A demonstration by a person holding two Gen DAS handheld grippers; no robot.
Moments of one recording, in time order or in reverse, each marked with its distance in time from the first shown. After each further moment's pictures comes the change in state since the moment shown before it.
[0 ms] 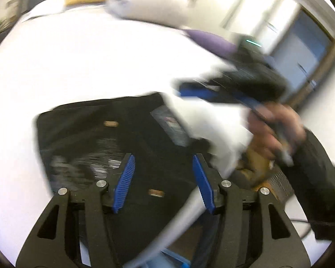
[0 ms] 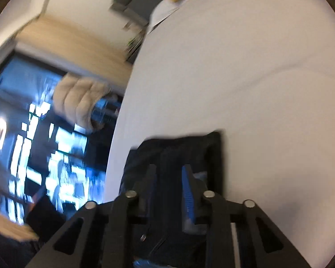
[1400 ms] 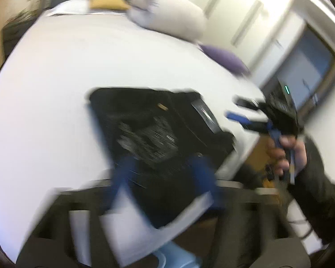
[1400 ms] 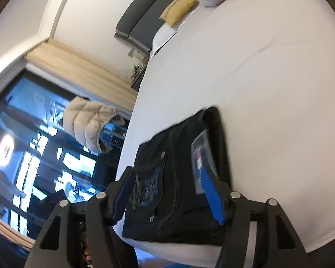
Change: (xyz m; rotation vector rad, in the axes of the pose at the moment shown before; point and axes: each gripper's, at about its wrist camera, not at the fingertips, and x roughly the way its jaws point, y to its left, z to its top) left arm -0.063 0.099 -0.064 -0.083 -0.117 0.011; right arm -0.040 -0.031 -0.072 0.114 -0.235 0.053
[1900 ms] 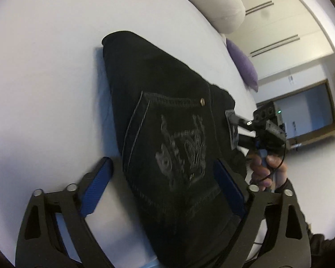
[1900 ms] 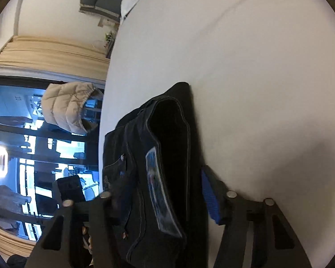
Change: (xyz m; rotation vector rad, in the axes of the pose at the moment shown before) left arm 0.103 0.072 0.019 -0.379 0.246 -0.195; right arm 0.096 -0.044 0.037 0.132 0.302 -0.074
